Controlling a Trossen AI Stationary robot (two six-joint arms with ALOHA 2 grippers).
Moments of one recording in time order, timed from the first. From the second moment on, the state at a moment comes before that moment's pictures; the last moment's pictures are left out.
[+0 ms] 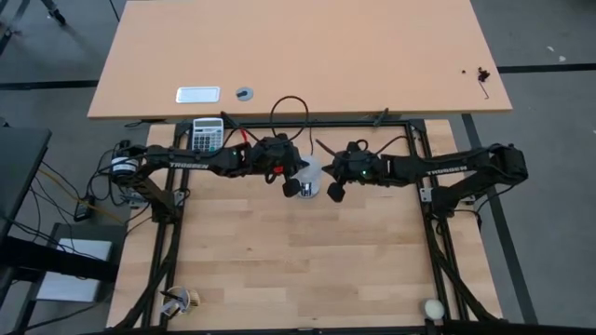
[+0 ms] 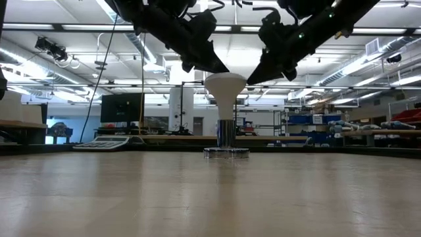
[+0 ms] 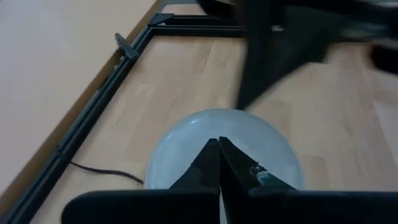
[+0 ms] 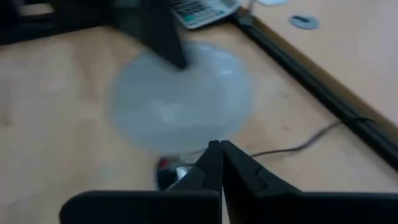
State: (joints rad) left arm 0.17 1.63 1.09 -0.03 -0.08 0.04; right arm -0.13 1.33 0.78 0.00 0.28 0.17
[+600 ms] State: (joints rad) left arm 0.17 1.63 1.09 -0.02 -0.07 0.04; right arm -0.03 1.29 0.78 0.02 0.22 0.16
